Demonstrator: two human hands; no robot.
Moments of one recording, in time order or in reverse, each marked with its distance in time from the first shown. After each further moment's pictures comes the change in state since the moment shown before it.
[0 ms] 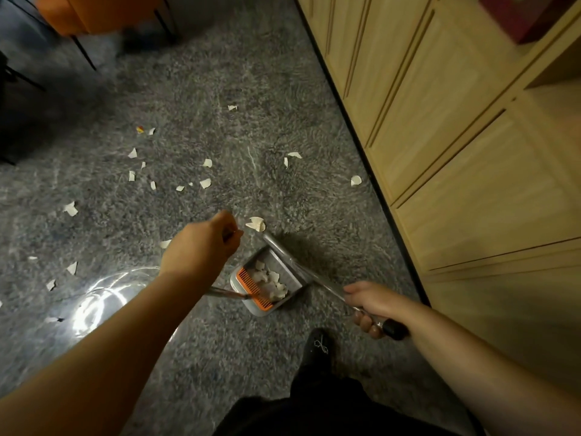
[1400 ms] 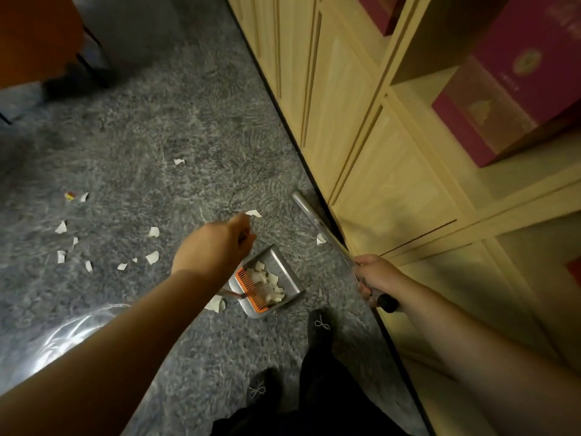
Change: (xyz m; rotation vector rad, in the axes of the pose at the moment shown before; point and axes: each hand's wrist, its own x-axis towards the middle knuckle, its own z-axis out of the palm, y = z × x) left_hand 0.345 0.161 0.005 0.061 -0.062 0.239; right_hand 0.115 -0.233 -0.270 0.215 0.318 -0.168
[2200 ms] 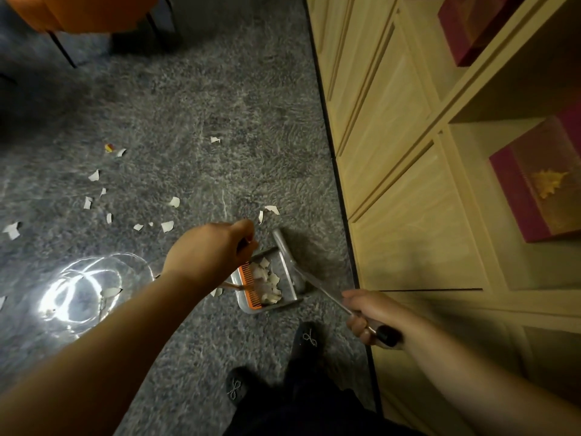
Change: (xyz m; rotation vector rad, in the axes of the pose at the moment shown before) left_hand 0.006 0.001 0.000 0.037 0.084 -0.025; right_hand 0.010 -0.041 -0.010 -0.020 -0.318 0.289
